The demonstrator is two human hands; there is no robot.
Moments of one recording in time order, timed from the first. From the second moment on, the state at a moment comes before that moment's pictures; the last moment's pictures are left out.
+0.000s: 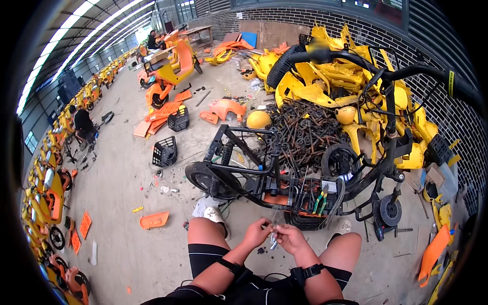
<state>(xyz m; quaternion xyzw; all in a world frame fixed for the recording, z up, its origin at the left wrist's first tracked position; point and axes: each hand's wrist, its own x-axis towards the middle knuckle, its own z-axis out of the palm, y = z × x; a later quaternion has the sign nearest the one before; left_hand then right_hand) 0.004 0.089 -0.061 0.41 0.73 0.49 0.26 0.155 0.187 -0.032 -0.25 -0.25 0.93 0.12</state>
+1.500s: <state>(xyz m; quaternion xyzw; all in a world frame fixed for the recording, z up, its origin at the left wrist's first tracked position) 0.025 0.015 -0.044 0.17 0.45 0.57 0.66 0.181 0.113 -0.032 -0.31 -0.39 0.84 0.21</state>
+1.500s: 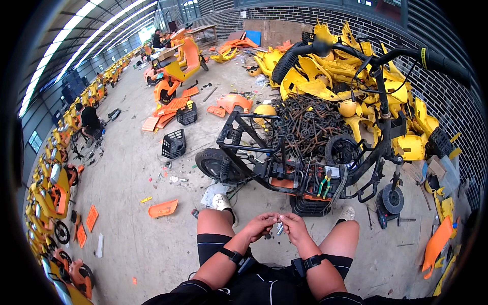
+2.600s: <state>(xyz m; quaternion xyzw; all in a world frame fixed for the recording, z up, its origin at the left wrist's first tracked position) 0.016 0.030 -0.063 0.27 0.53 0.57 0.56 0.167 0.117 -0.023 -0.35 -0.51 0.76 0.21</state>
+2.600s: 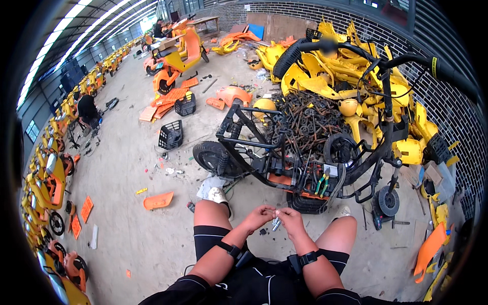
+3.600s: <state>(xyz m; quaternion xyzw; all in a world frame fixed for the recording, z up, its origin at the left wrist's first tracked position) 0.029 0.031 -0.071 0.33 0.68 0.49 0.43 0.168 0.131 -0.059 -0.34 -0.38 0.84 0.18</state>
